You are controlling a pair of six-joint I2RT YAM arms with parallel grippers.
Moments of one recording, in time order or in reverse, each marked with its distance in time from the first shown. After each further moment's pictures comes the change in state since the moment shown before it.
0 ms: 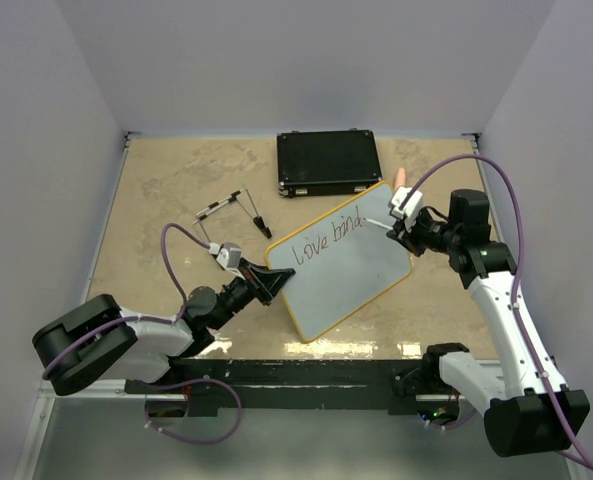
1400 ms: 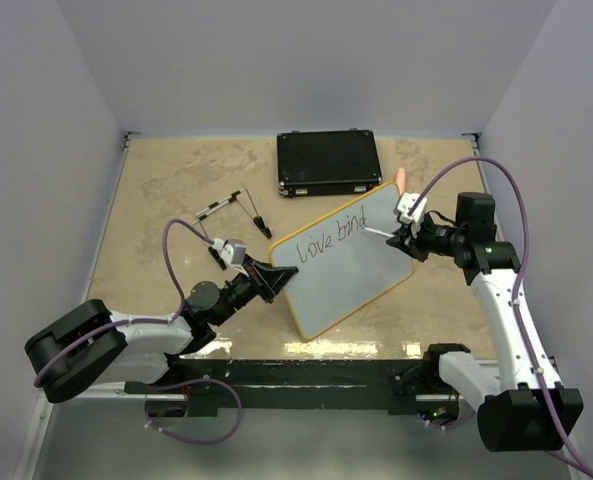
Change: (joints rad) left arm 0.005 -0.056 0.050 -0.124 0.034 0.027; right arm -0.082 0.016 0.000 -0.093 -0.187 -0.108
